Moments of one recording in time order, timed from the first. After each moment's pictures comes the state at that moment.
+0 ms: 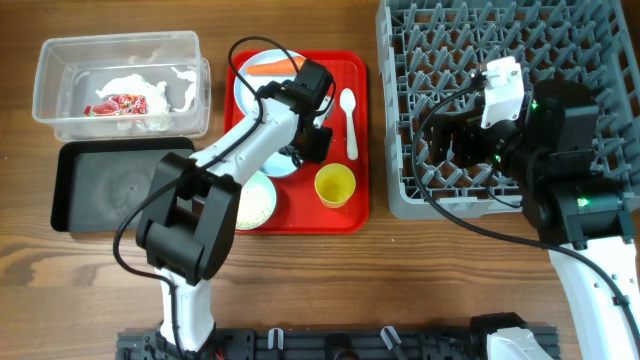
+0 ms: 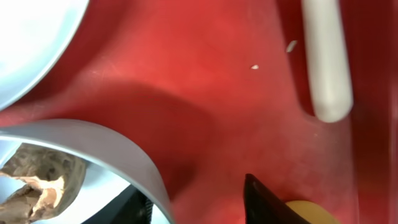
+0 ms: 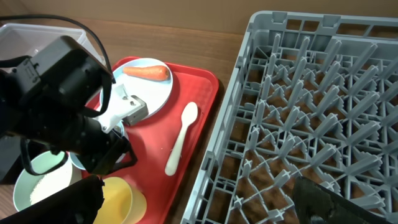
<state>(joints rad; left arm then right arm) -0.49 2.06 1.51 -0.84 0.08 -0.16 0.11 1.12 1.15 -0.67 -0.30 -0.03</state>
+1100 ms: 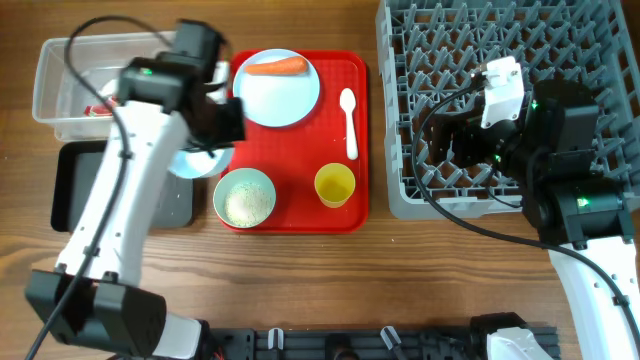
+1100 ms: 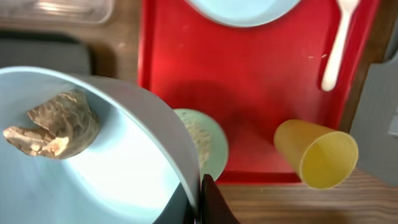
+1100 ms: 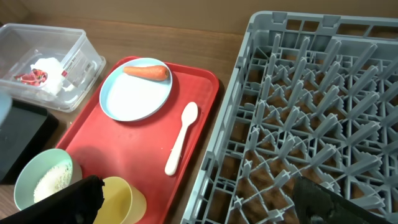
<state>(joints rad) -0.16 1.65 1.62 -1.33 0.09 -0.29 0.11 1.12 1.15 -0.67 -0.30 -0.03</state>
